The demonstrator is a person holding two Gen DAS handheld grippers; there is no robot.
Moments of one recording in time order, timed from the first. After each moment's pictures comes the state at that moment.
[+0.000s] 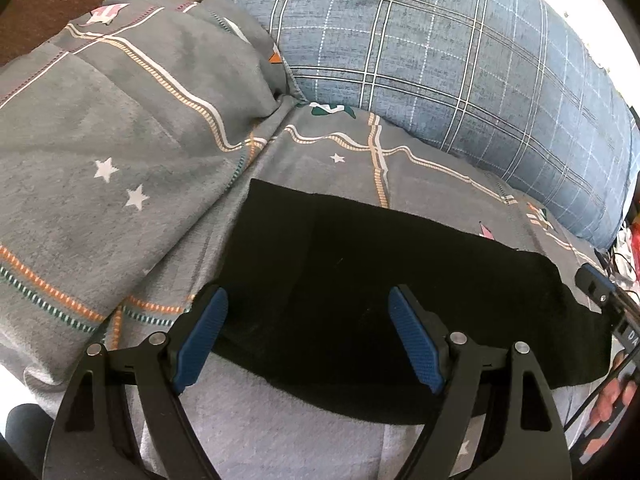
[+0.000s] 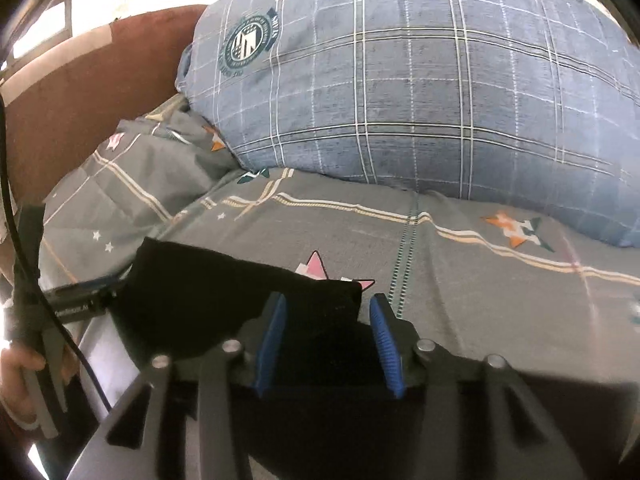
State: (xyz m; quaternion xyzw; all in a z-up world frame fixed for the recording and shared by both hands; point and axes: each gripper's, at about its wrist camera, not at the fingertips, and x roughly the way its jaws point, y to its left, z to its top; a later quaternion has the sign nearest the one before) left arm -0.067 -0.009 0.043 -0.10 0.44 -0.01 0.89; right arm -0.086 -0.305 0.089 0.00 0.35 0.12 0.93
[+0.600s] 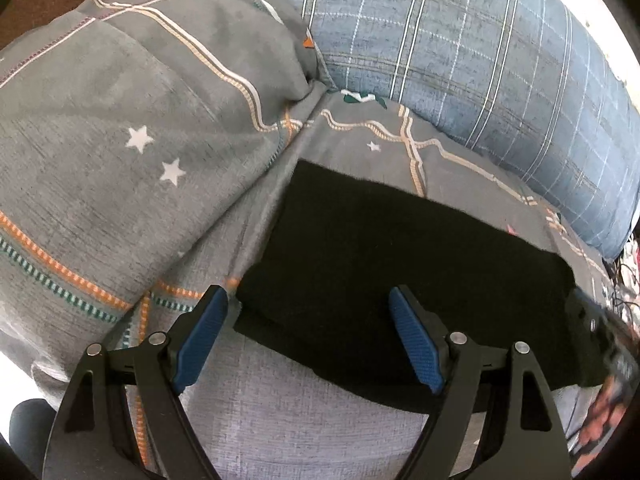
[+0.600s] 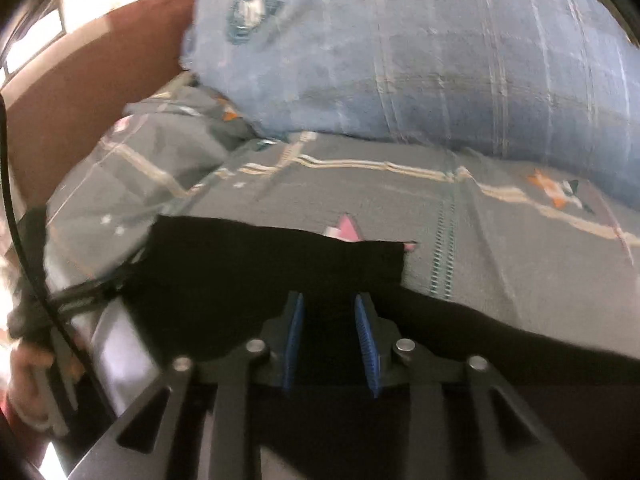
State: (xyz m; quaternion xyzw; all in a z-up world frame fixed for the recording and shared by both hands) left arm -0.066 0.016 0.031 -0.12 0.45 0.01 0.88; right arm -0.081 -0.274 0.066 0.01 0.40 0.18 0.90
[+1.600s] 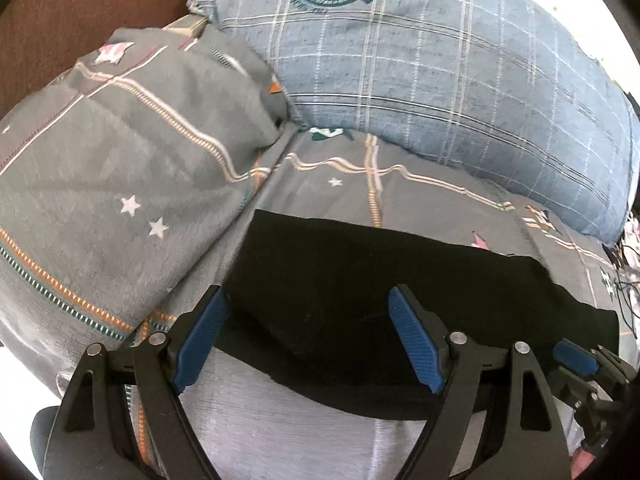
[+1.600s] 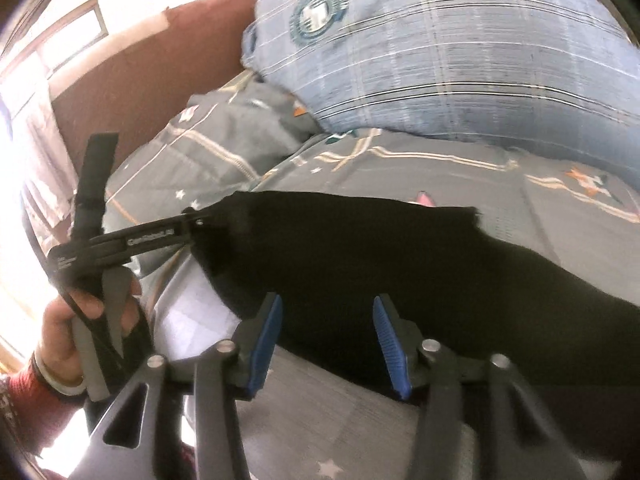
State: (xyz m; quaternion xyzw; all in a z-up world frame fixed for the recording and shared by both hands) left arm -0.077 -0.016 0.073 -0.07 0.41 0.00 0.91; right arm -0.132 -0.265 0.069 0.05 0.39 0.23 0.89
